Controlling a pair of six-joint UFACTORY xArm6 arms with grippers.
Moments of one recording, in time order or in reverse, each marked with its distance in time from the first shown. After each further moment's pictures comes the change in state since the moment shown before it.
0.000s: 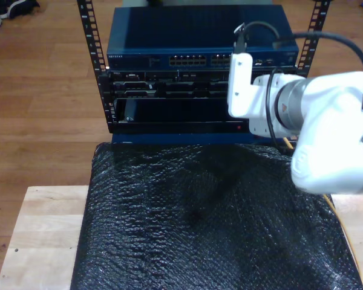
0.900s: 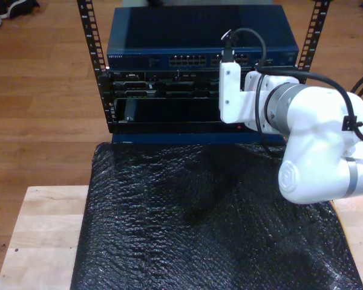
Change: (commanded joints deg) left arm 0.0 0.0 0.0 0.0 -0.1 0.0; right arm 0.9 8.5 -0.5 -6.5 -18.8 0.1
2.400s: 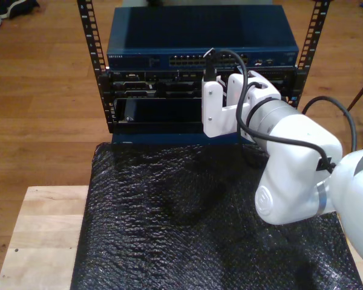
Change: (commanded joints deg) left arm 0.0 0.0 0.0 0.0 0.1 0.0; right arm 3.2 11.3 -0.1 -1.3 -29.0 -2.7
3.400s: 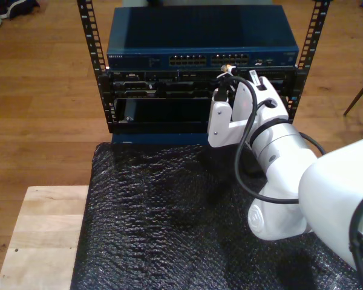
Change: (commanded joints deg) left arm 0.0 0.0 0.0 0.0 0.0 0.0; right arm 0.2 10.4 -1.1 2.0 -23.3 0.1
